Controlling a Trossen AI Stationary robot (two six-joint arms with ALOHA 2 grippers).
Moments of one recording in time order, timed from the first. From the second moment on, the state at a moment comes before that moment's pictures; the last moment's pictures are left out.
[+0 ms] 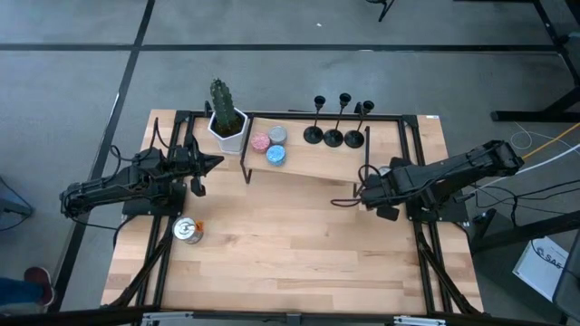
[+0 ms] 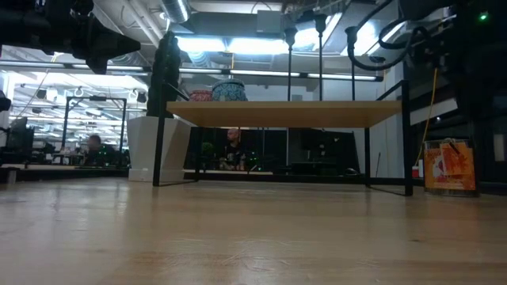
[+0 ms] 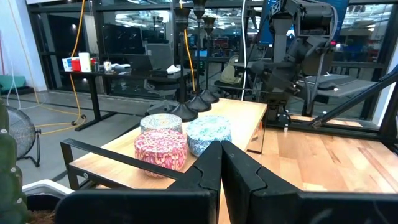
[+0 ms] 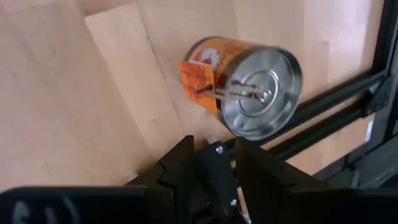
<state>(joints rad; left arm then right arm) 0.26 0.10 0.22 -0.08 -0.06 -0.04 0.26 1.31 0.98 -1.50 0.29 0.58</state>
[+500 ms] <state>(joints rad) 0.26 0.10 0.22 -0.08 -0.06 -0.04 0.26 1.31 0.89 -1.33 0.29 0.52</state>
